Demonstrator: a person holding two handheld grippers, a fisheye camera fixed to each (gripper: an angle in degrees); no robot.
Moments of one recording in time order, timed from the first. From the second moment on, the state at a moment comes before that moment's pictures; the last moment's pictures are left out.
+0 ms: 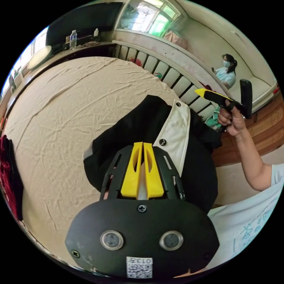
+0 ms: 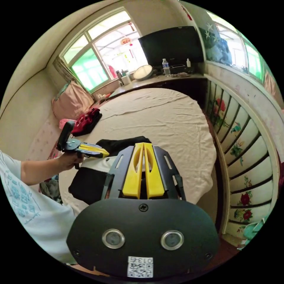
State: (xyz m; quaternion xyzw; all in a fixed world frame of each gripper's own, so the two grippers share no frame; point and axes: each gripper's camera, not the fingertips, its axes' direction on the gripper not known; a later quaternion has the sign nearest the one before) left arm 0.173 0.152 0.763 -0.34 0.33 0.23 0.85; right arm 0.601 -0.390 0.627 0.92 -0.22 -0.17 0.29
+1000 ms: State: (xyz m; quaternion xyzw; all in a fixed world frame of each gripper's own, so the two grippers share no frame) left arm 0.132 0.207 0.657 -0.24 0.37 0.38 0.81; right arm 0.539 -0.449 0.647 0.88 -0.05 -0.21 0.41
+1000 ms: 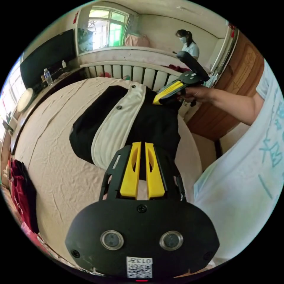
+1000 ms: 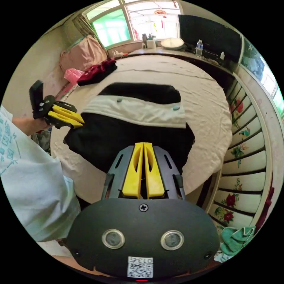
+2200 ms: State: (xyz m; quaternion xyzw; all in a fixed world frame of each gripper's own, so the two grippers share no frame) left arm -0.059 0.156 0.871 -0.42 0.46 -0.02 0.78; right arm 0.669 -0.468 0.558 0.83 -0.19 -0.37 0.38
